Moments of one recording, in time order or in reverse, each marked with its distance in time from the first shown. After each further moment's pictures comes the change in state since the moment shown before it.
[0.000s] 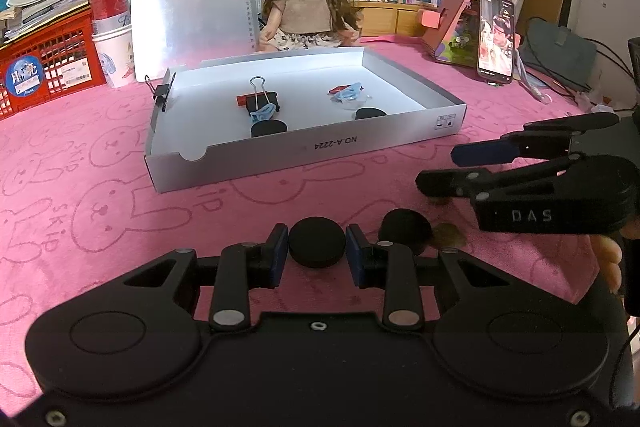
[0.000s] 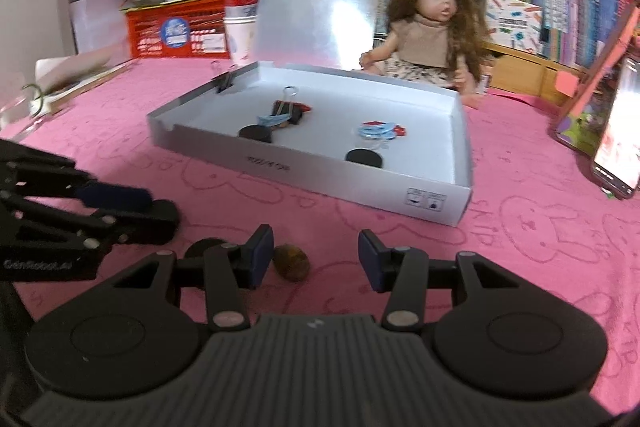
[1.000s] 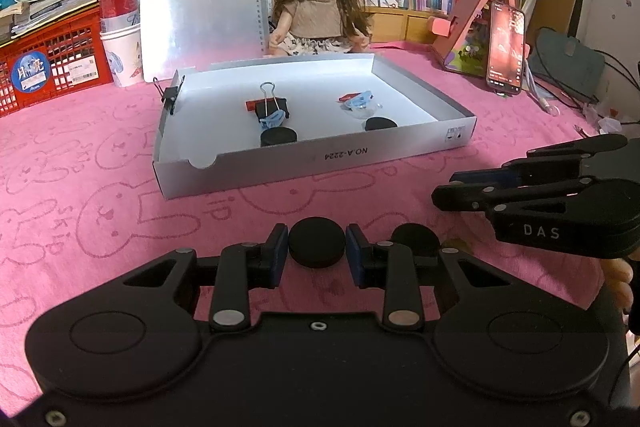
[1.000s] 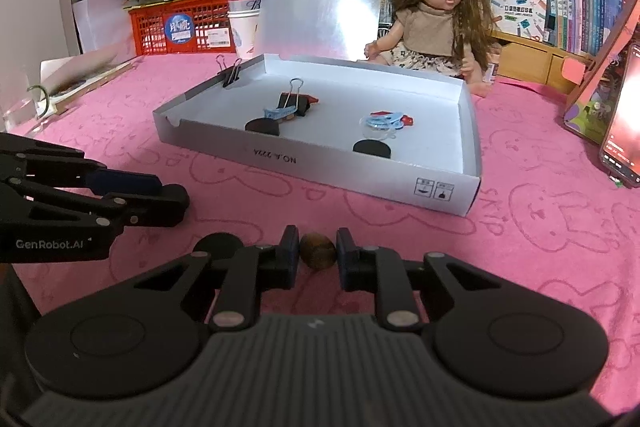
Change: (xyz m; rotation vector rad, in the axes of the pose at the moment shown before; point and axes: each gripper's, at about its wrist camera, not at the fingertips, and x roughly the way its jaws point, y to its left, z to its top) left arm 0.001 0.005 0.008 -0.030 -0.008 0.014; right arm 0.000 -0.001 0.001 0.021 0.026 0.033
